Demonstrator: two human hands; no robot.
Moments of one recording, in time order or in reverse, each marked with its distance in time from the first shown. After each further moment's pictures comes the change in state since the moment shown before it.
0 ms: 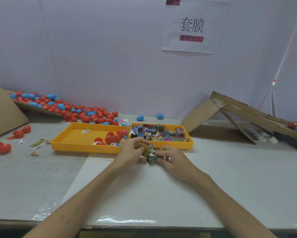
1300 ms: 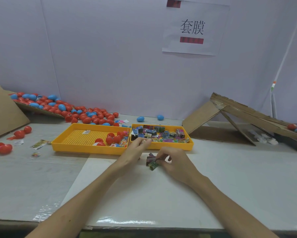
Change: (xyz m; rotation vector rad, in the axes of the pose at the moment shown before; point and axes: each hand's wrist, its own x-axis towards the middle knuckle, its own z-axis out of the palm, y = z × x) left_hand 0.003 0.003 0.002 0.034 -0.095 -0.017; right_hand -0.003 0.001 0.003 -0.016 0.172 -0.124
